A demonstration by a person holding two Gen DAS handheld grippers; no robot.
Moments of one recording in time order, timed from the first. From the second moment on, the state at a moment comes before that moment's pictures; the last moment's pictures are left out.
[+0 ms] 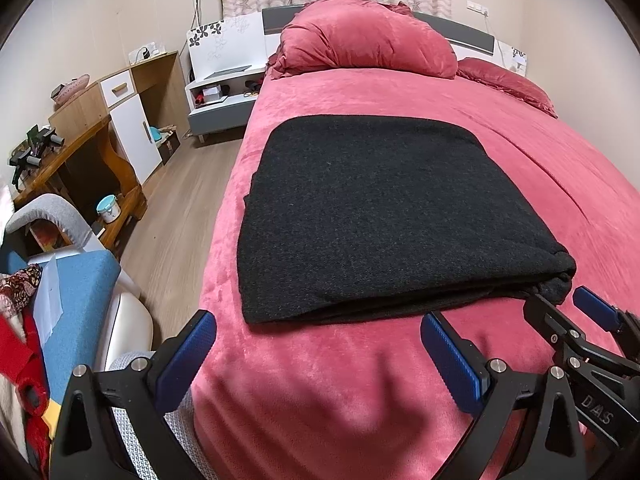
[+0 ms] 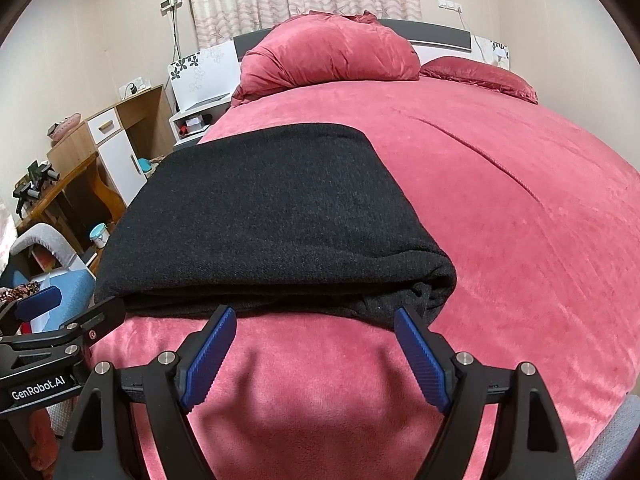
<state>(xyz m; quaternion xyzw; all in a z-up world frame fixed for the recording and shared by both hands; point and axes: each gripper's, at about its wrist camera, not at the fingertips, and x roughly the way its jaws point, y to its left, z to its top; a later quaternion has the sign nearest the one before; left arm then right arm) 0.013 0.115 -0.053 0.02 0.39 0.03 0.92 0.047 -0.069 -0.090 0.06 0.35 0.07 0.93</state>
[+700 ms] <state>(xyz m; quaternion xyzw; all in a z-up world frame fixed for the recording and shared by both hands) 0.015 0.119 -0.054 0.02 0.39 0.03 0.92 0.047 -0.072 -0.093 0.06 0.35 0.08 0.93</state>
